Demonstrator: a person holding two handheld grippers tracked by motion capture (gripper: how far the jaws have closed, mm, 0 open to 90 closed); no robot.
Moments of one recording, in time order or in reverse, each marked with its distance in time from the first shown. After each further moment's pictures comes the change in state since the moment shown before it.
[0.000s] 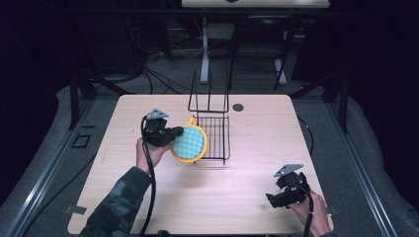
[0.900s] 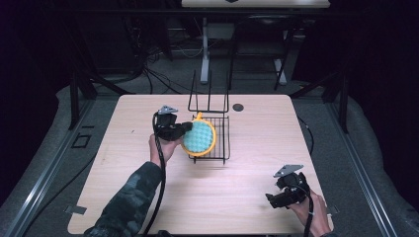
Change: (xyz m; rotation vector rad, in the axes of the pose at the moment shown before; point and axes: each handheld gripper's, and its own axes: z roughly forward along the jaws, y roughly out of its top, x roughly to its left) left arm -0.001 0.007 0.039 -0.026 0.000 -0.061; right arm 0.001 0.000 -0.001 -0.009 -0.003 -0.012
